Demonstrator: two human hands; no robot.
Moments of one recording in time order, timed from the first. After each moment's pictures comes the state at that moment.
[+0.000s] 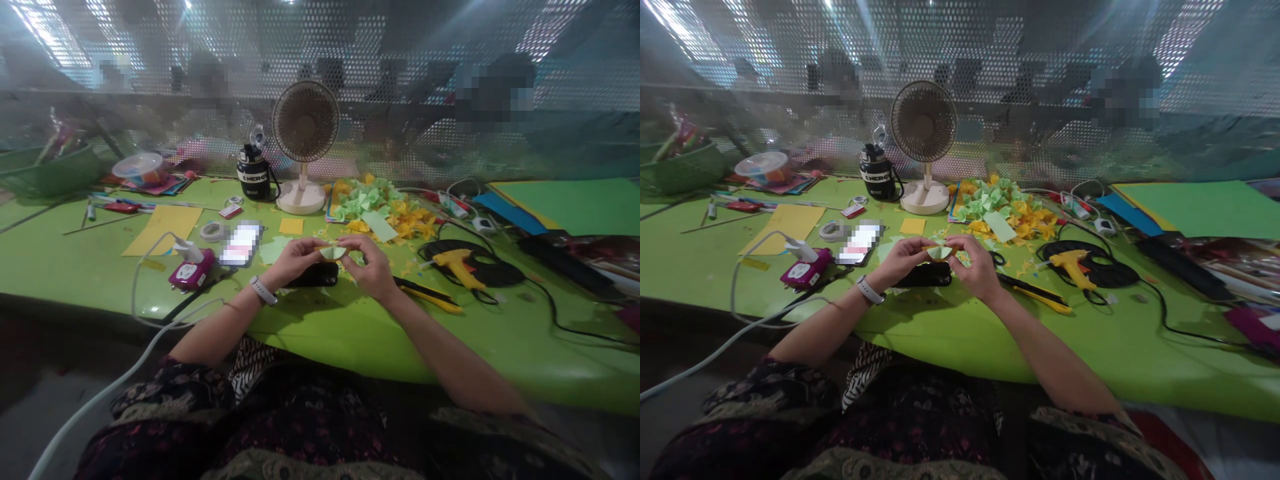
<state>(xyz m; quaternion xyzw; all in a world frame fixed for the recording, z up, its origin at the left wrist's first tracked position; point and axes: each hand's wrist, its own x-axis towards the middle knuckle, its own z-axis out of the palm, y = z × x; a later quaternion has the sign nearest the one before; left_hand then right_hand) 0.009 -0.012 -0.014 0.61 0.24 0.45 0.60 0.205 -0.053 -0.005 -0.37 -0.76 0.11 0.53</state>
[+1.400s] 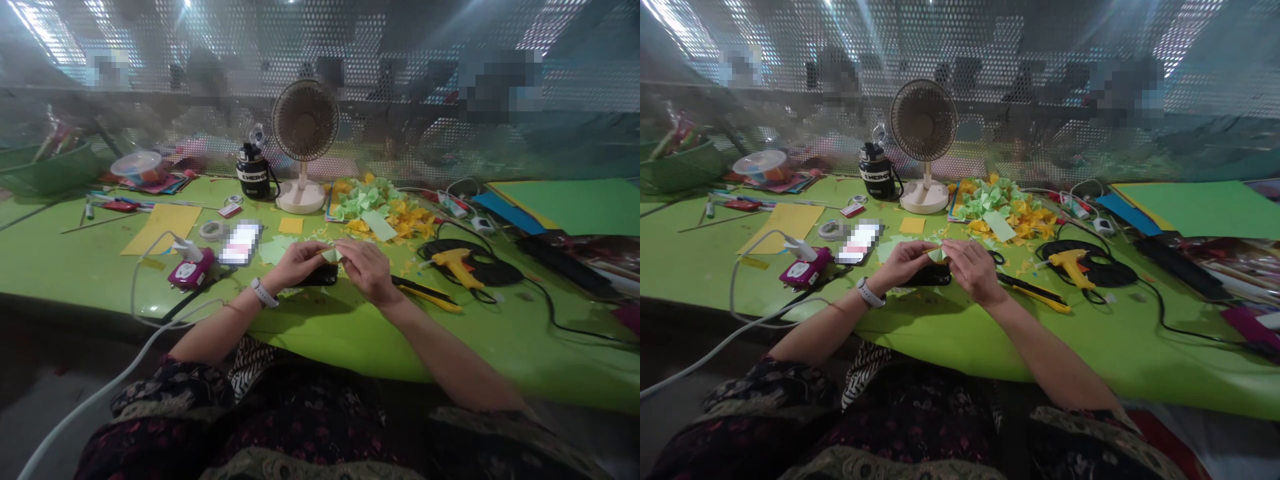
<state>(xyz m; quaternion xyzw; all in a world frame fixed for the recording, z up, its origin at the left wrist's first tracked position) 0.011 -0.024 -0.009 0.70 0.24 0.44 0.51 0.211 -0.054 -0.013 -0.31 -0.82 -0.13 0.45</state>
